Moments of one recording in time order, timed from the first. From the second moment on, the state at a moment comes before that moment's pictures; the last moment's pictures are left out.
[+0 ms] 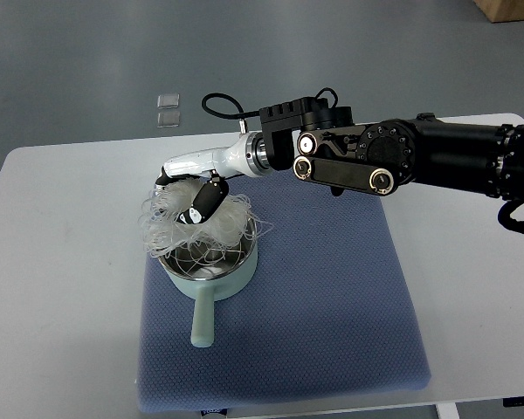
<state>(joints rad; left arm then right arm) 0.00 0.00 -0.04 -0.16 0.01 -0.01 0.16 1.46 0.00 -0.21 0.87 -0.80 0.26 0.22</state>
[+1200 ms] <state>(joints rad) 0.00 0.00 -0.04 -0.16 0.01 -0.01 0.16 0.98 -0.17 0.71 0.84 -0.60 0.25 0.26</state>
